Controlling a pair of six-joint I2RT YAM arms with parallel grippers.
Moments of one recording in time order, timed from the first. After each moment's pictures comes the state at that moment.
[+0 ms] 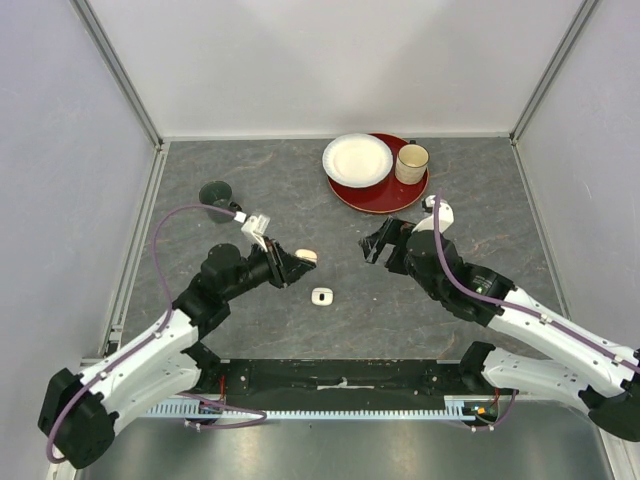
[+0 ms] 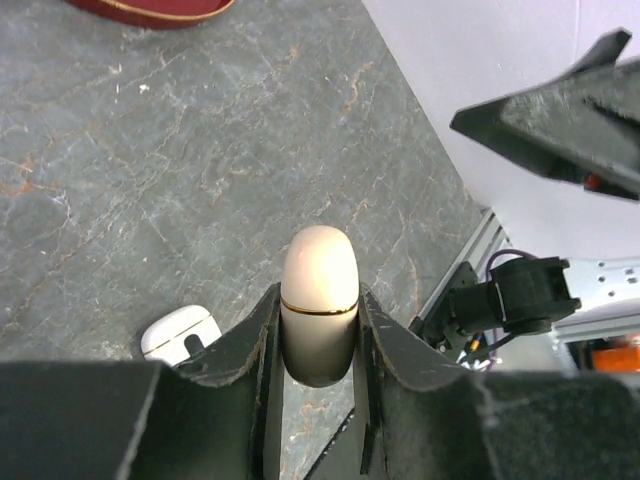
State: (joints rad) left arm -0.66 0.78 0.43 0.19 0.26 -0.64; right arm 0.90 0.92 0.86 -0.39 0.47 0.88
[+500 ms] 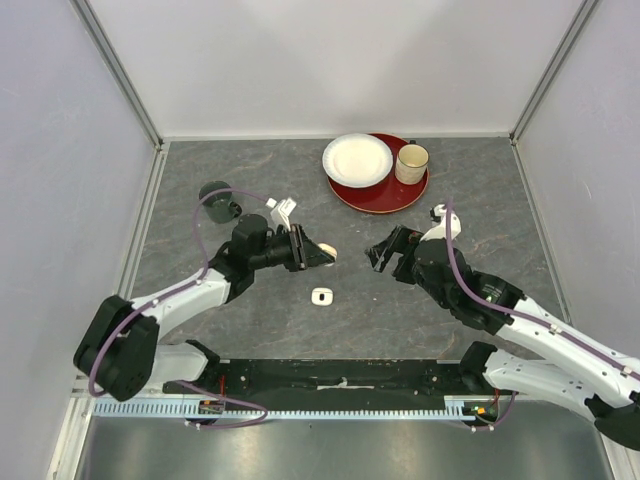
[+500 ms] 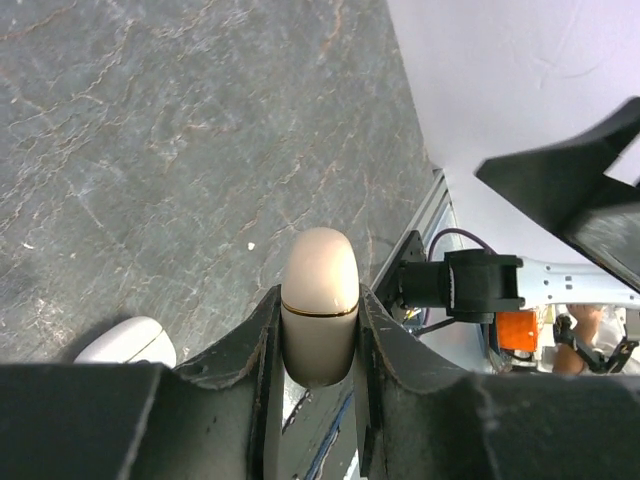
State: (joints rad) left arm -0.56 1.23 0.58 0.33 0.56 -0.81; right arm 0.90 0.85 0.81 -0.46 0.44 0.94
